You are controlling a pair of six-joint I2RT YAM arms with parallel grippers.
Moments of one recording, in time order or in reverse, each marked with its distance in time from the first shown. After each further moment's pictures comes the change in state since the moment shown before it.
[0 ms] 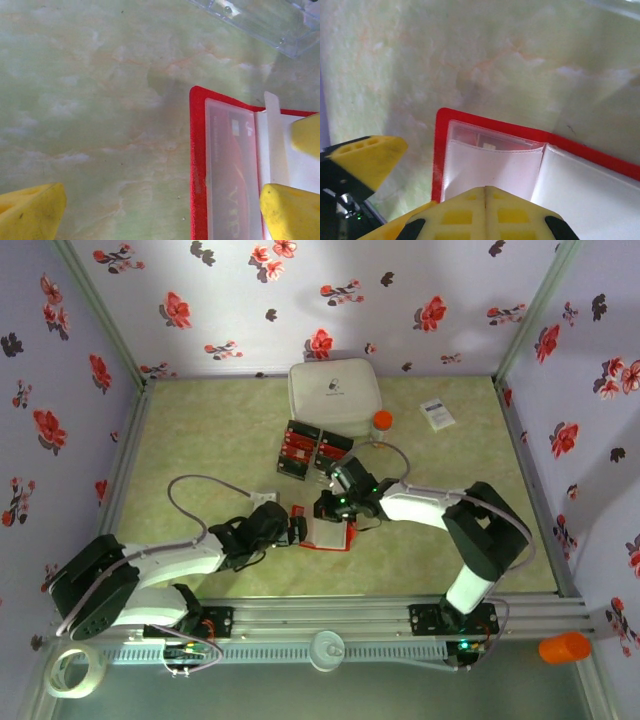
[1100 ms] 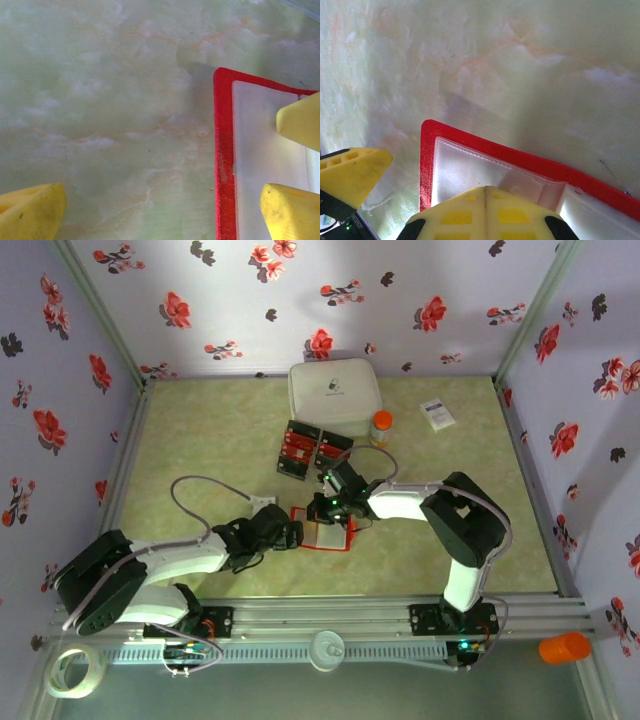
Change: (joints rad) left arm 0.000 0.052 -0.005 -0.033 -0.018 0.002; right arm 0.019 0.111 0.036 0.064 -0.026 0.016
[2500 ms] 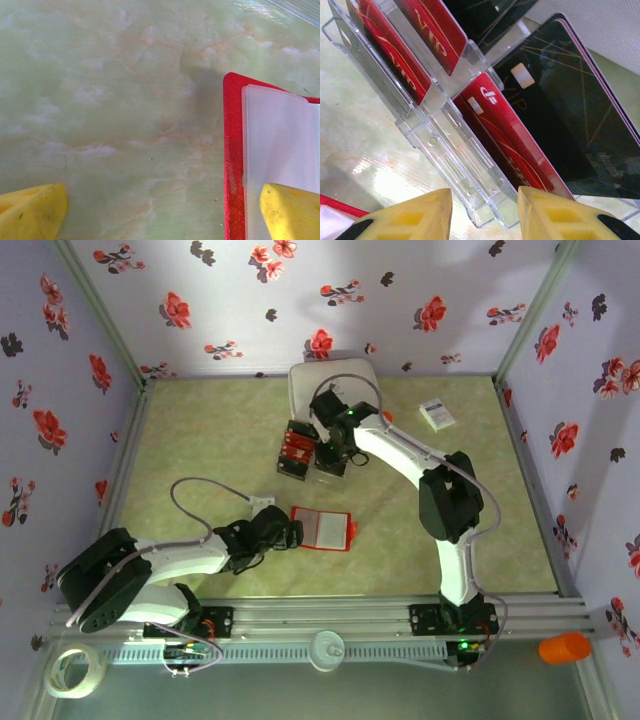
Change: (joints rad) left arm 0.000 0.017 -0.026 0.066 -0.020 -0.001; right arm -0.111 0.237 0.852 -0.893 0.482 -0.778
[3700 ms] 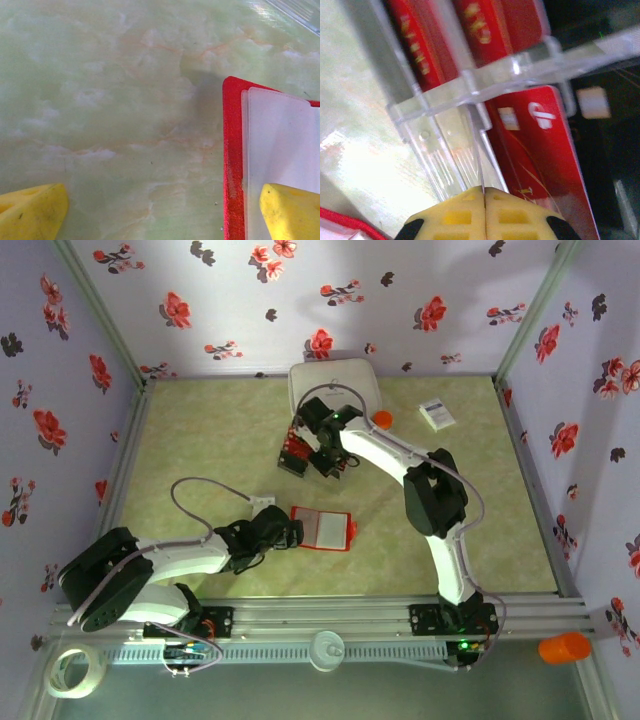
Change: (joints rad) left arm 0.000 0.008 0.000 0.011 -0.008 0.000; right arm 0.043 0.089 0.066 -0.046 0.027 -0.177
